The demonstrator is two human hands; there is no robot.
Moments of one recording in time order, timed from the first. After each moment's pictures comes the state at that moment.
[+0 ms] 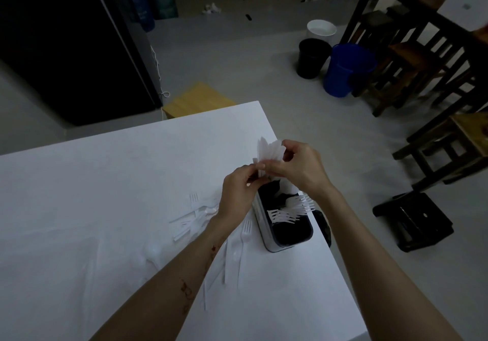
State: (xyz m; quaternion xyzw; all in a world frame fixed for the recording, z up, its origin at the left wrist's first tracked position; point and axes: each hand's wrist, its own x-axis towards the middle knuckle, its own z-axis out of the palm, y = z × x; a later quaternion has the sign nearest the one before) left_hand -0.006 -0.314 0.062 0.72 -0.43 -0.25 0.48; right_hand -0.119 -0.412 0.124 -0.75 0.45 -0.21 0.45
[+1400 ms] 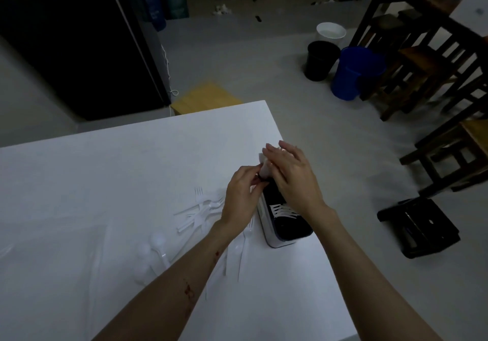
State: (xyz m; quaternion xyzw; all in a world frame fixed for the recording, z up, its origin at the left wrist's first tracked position) left_hand -0.017 -0.296 0.046 0.72 -0.45 -0.21 0.49; right_hand -0.126 -0.388 0.085 -0.90 0.31 -0.24 0.18
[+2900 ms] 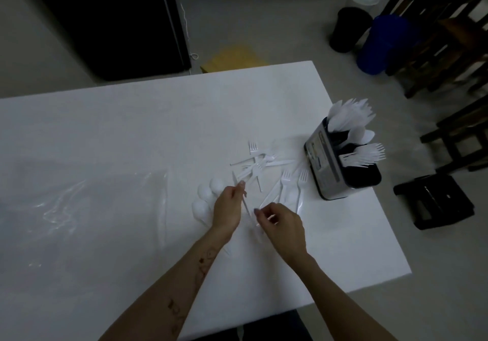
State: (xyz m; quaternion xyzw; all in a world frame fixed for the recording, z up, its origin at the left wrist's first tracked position) left_hand 0.051 -0.105 0.005 0.79 -0.12 -0.42 0.43; right_hand -0.086 -0.145 -0.014 -0.78 0.49 -0.10 0.38
